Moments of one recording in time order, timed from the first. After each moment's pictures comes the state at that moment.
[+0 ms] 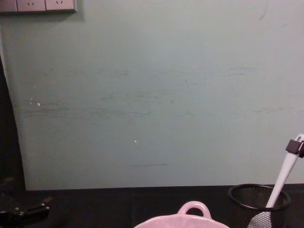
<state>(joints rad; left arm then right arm) -0.20 0.60 0.45 -1.41 -0.25 -0.12 0.03 0.22 0.48 -0.24 -1.39 1.04 0.06 0.37</state>
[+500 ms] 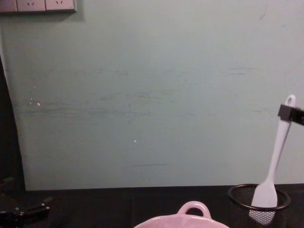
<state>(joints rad) -0.20 0.60 0.45 -1.41 -0.25 -0.12 0.03 0.20 0.56 -0.28 -1.56 0.75 -0.07 0.34</state>
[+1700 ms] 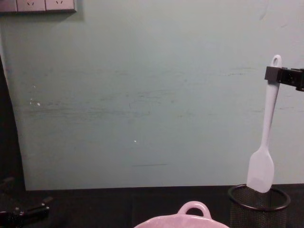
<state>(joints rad) -0.20 0.60 0.45 -1.41 -0.25 -0.12 0.03 0.25 0.60 -0.26 -1.69 0.67 0.05 0.37</state>
